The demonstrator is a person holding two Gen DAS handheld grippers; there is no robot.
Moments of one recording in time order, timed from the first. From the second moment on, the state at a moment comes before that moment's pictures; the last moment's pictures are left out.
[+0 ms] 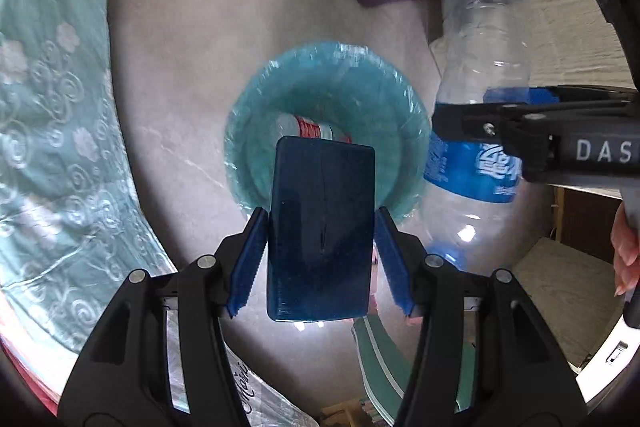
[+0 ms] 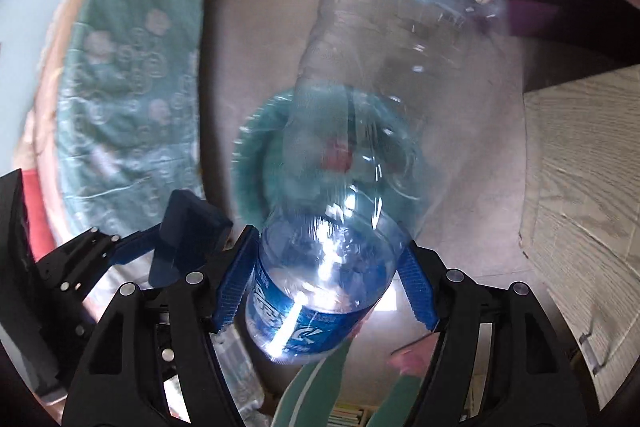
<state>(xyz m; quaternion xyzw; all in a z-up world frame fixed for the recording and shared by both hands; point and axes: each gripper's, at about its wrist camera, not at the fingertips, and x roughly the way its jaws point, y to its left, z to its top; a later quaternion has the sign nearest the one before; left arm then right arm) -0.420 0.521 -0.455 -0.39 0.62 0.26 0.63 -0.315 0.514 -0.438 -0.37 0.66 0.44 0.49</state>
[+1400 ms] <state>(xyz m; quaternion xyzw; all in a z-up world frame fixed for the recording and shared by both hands) -0.437 0.478 -0.254 -0.37 0.55 0.33 0.68 -0.296 0.416 -0.183 -0.22 0.64 0.54 0.49</state>
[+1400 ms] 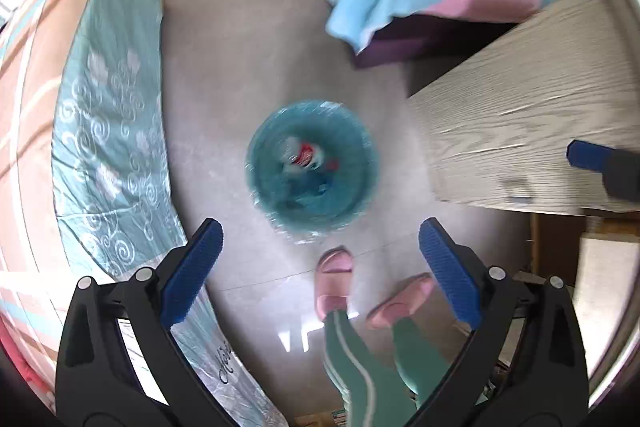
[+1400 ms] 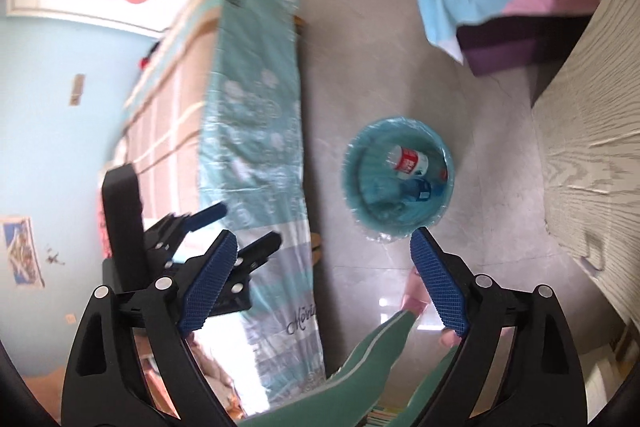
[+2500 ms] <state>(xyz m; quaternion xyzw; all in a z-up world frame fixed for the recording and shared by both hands) -0.110 0.172 -0.039 -0.10 0.55 -0.02 0.83 -0.110 -0.076 0.039 0.06 0.55 0.31 0.78</state>
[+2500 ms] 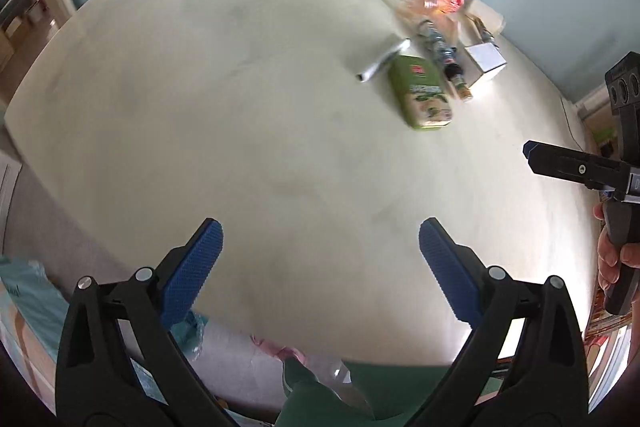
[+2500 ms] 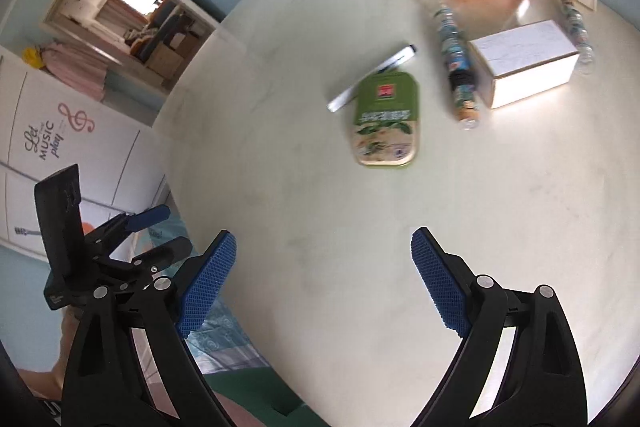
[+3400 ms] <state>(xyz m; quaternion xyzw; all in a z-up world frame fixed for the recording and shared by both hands) 0.047 0.042 -0.099 -0.09 0.59 0.00 0.80 0.090 -0.163 0.036 -0.05 0.52 0.33 0.79</state>
